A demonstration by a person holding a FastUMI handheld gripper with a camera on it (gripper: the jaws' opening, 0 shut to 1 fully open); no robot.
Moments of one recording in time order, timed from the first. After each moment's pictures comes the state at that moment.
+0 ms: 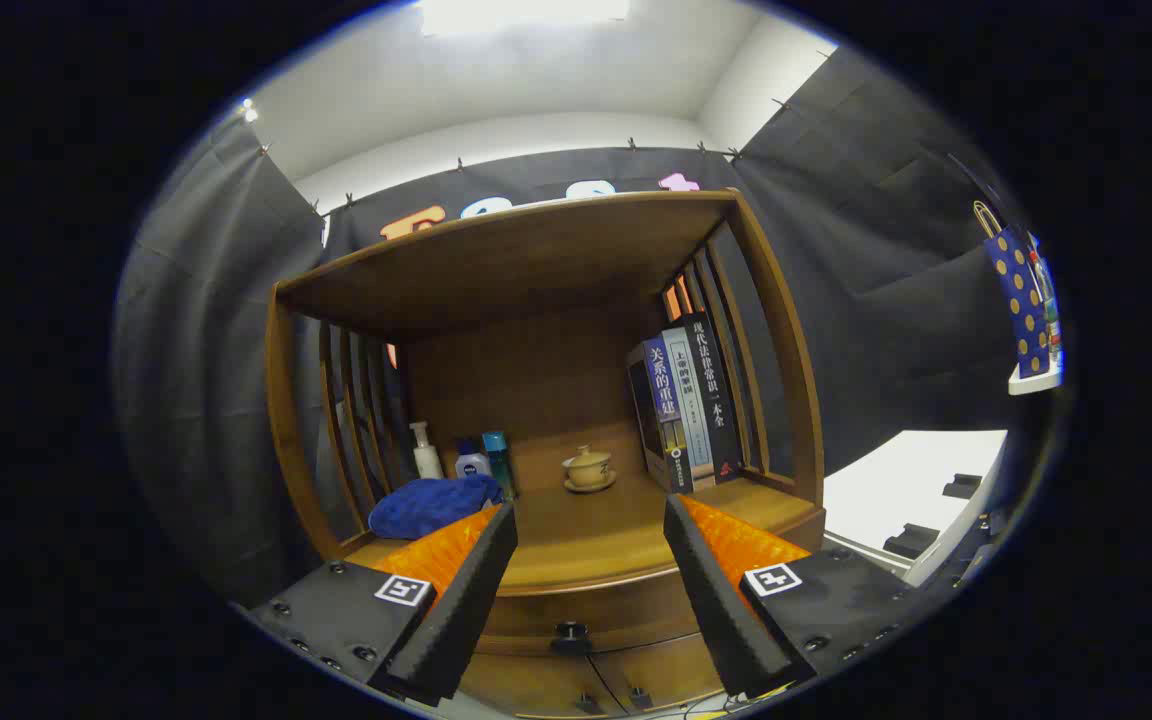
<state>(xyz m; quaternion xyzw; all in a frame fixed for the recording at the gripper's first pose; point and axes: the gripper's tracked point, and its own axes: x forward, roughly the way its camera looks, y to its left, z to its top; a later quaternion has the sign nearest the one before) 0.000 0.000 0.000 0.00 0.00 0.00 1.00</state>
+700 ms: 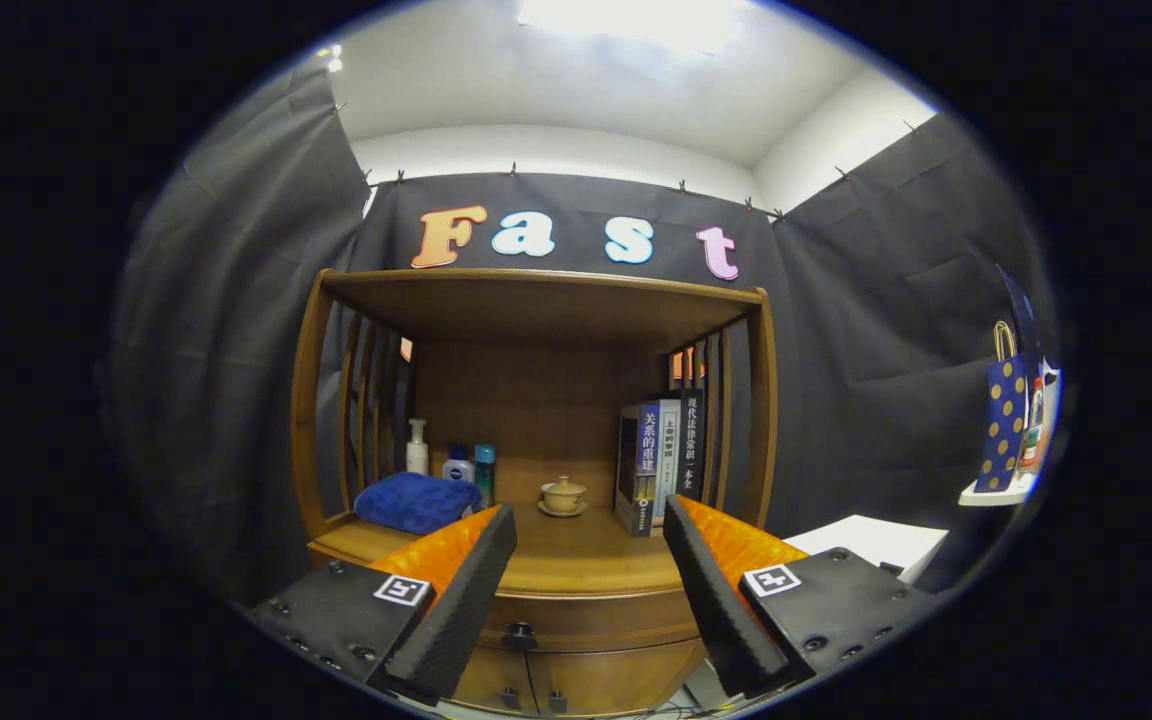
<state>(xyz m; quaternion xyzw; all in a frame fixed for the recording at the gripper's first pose) -0.047 0.027 0.055 -0.11 -0.04 0.01 0.99</state>
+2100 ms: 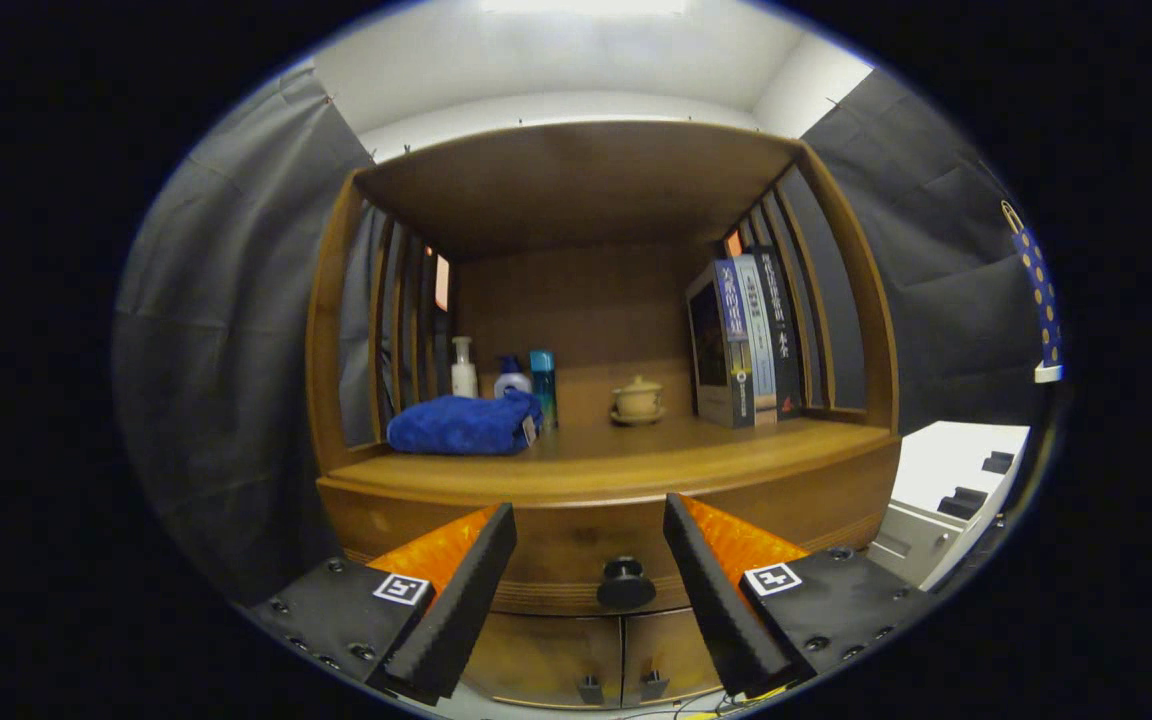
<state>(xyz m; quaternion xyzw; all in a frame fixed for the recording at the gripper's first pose) 0.031 0.045 -0.156 -0.06 0.04 0.04 1.00</state>
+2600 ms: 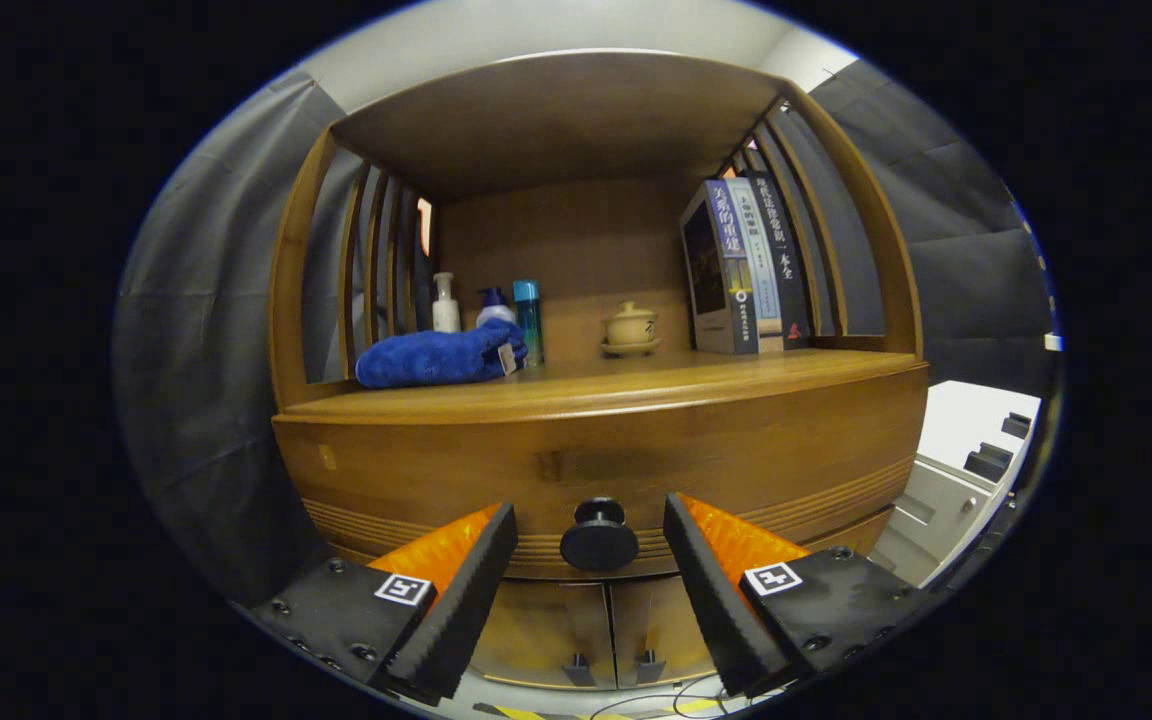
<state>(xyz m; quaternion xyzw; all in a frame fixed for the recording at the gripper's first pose) 0.057 0.024 -0.210 -0.07 0.10 0.05 0.99</state>
